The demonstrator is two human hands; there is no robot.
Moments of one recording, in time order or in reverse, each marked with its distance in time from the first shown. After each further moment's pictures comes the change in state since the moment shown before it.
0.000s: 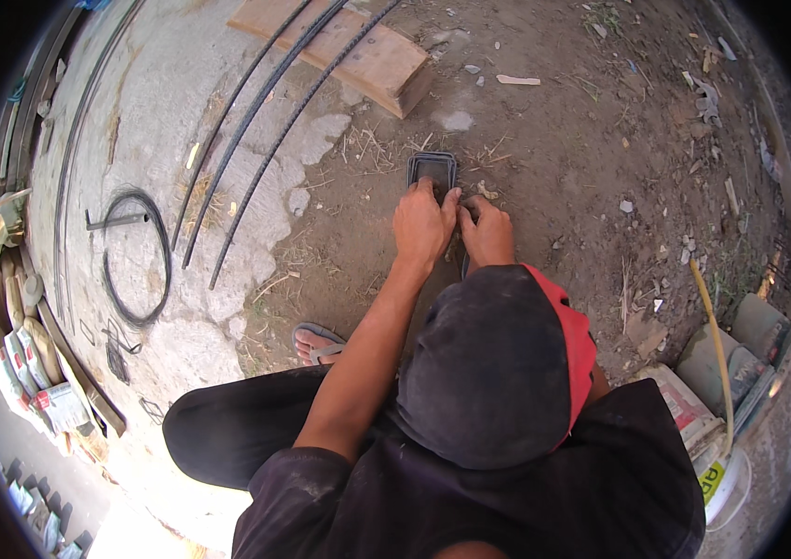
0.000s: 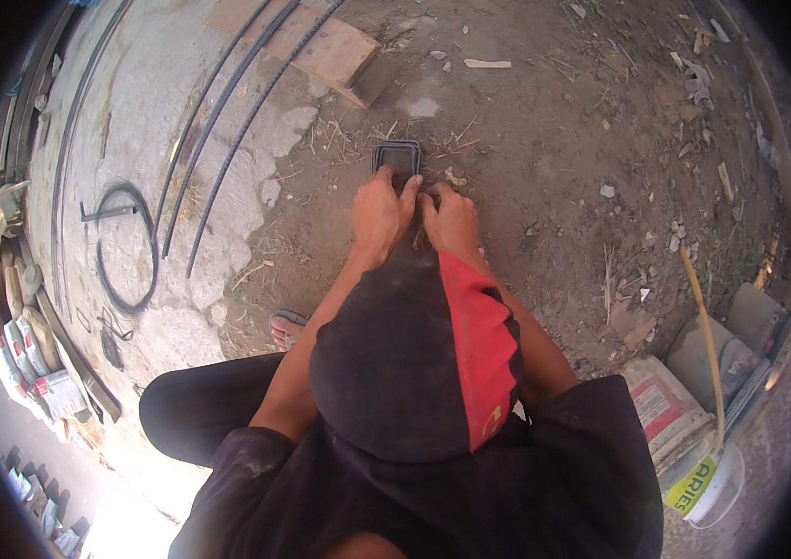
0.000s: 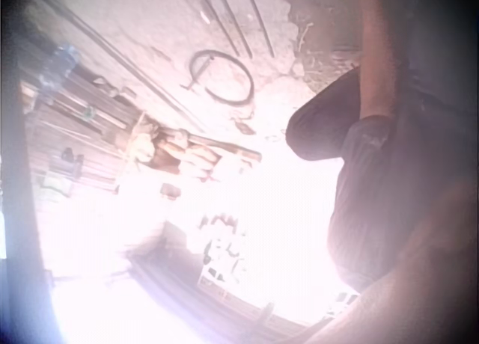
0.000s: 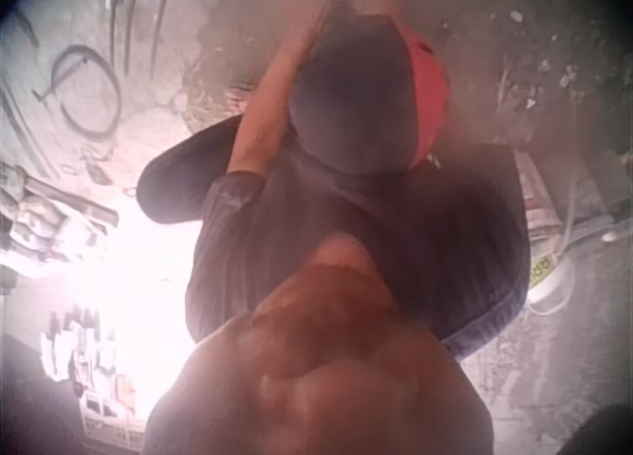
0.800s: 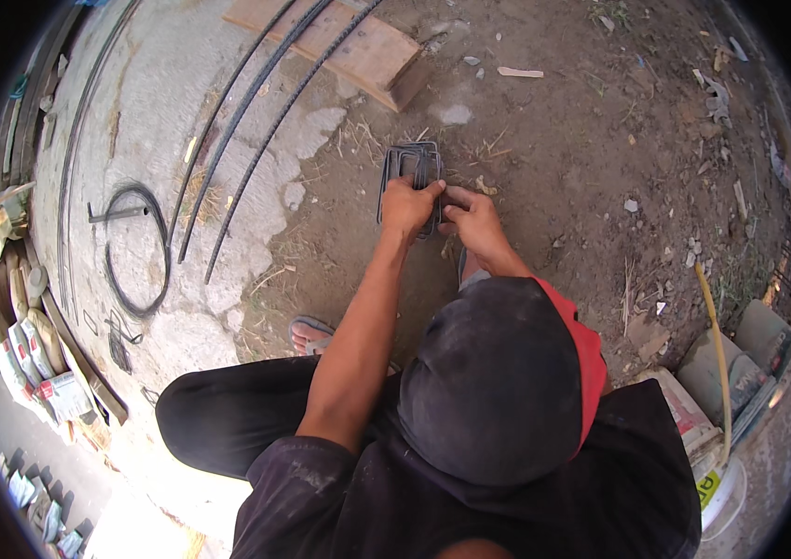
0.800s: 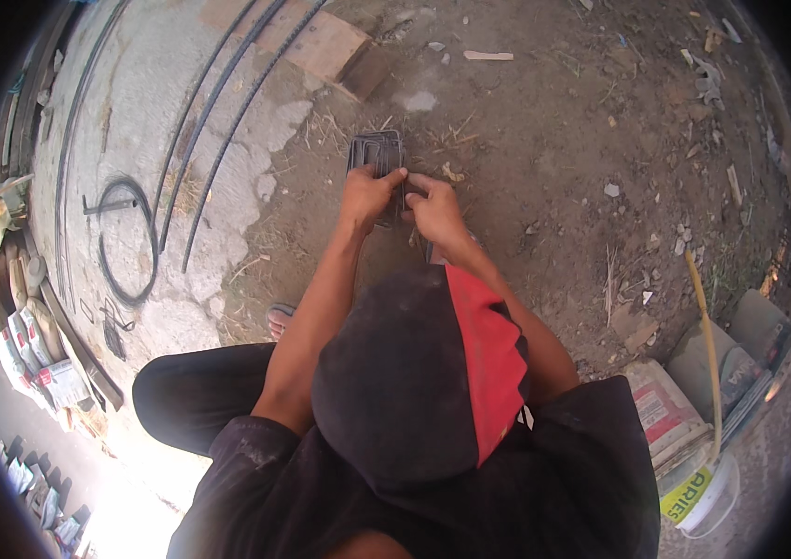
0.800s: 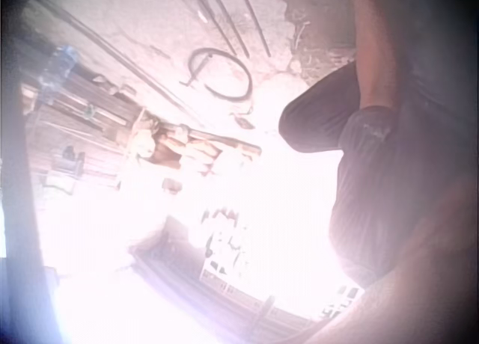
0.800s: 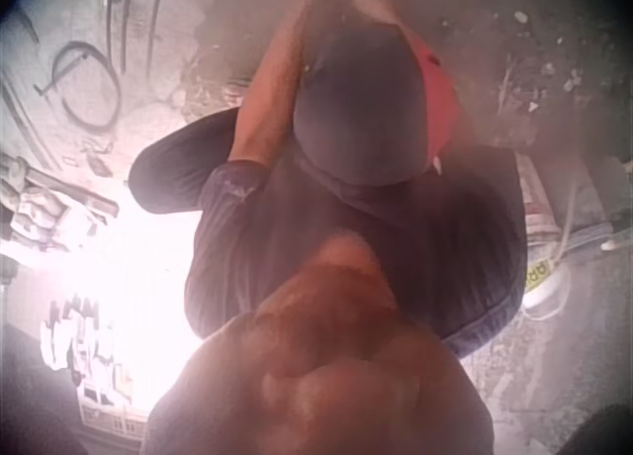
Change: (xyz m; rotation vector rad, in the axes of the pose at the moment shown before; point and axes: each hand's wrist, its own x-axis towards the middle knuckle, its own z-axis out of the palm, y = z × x) left_hand 0.037 -0.046 0.029 -0.302 -0.132 -0.254; right_hand 0.014 -0.008 0.002 0.768 -0.351 0.219
